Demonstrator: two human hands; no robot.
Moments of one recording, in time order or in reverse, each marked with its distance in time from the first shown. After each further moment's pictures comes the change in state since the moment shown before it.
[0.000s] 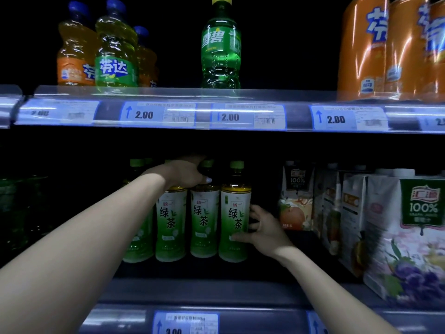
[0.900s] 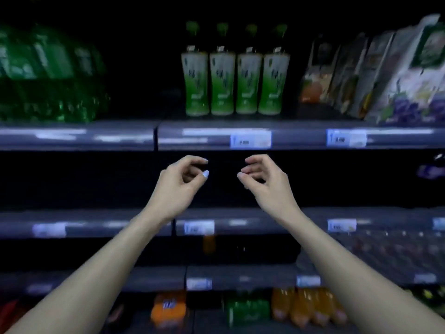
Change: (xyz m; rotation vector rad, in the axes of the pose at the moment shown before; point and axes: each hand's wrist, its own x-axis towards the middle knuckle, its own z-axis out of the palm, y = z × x) left_hand -0.349 -0.106 0.106 -0.769 0.115 -0.016; right_hand -0.246 -0.025 0.175 -0.012 0.203 0.028
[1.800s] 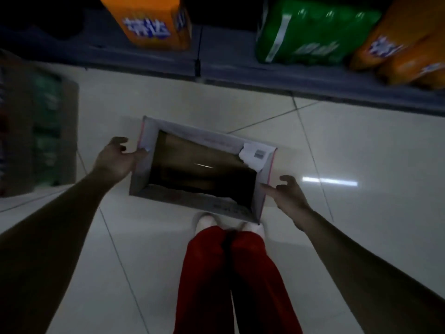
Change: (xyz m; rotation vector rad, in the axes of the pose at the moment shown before) left_hand -0.510 -0.625 0.206 0.334 -0.243 -1.393; right_hand -0.515 0.633 0.206 -0.188 -0.475 1.508
